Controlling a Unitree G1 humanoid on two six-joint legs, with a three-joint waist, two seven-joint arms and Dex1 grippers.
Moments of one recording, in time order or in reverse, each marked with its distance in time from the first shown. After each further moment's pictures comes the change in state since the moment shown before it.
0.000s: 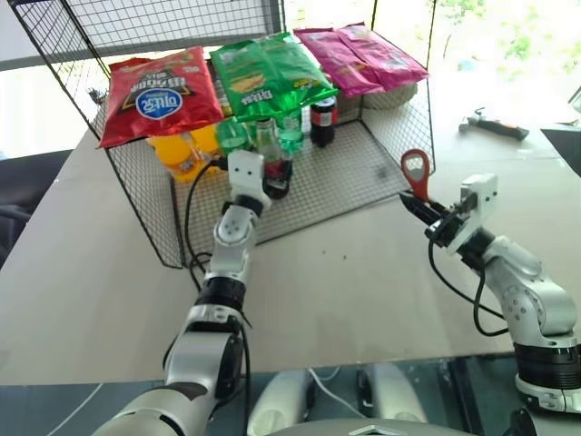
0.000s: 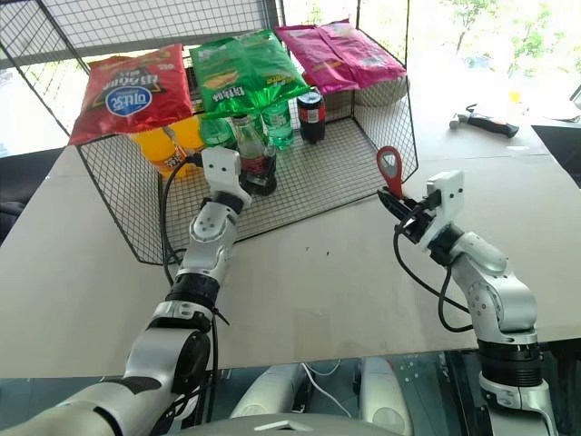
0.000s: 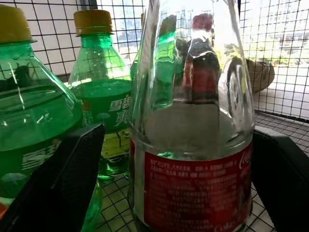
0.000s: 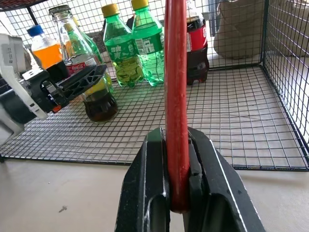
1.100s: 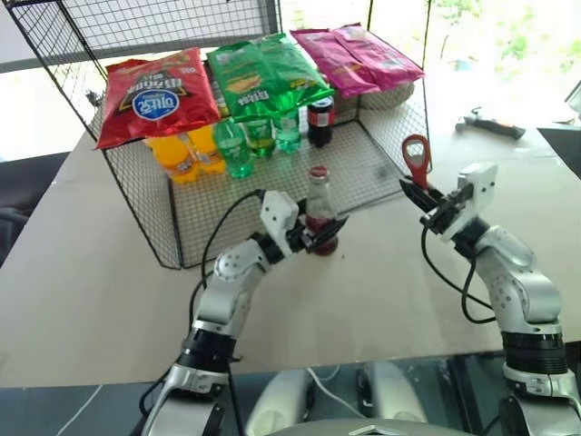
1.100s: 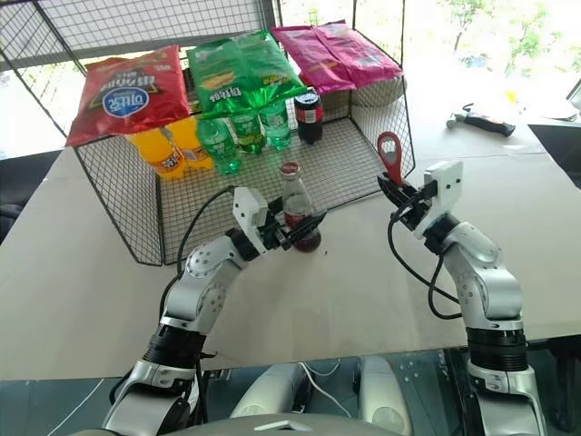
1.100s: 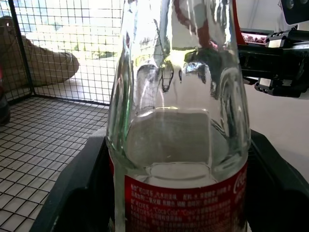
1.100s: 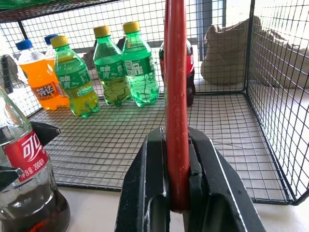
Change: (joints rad) left arm 0.370 0.056 -0.216 -0.668 -0.259 0.382 -0.515; right arm -0.065 0.046 0.016 0.085 -0.073 -0.126 -0.002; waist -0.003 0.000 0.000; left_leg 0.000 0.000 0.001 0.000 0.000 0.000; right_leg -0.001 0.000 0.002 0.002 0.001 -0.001
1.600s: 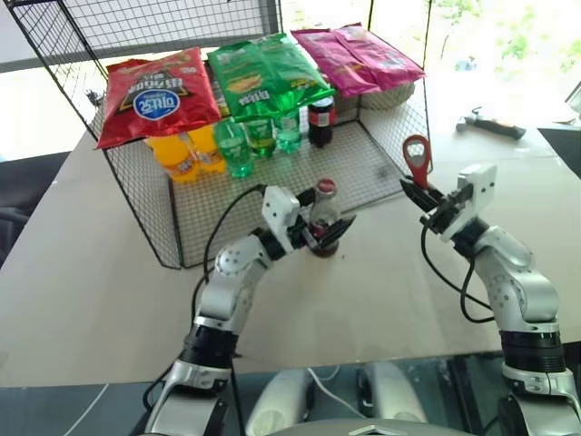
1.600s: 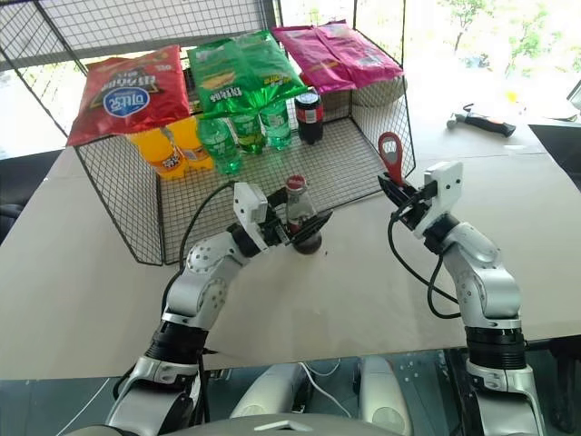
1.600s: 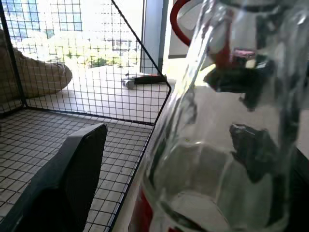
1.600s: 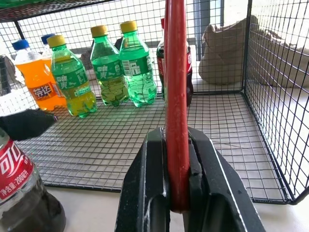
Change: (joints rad) left arm -0.024 -0.022 0.018 -0.032 -0.035 0.007 -0.025; right arm -0.004 0.002 0.000 0.026 -0.006 -0.019 0.002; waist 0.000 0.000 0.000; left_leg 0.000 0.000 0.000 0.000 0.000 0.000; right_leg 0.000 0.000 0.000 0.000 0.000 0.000
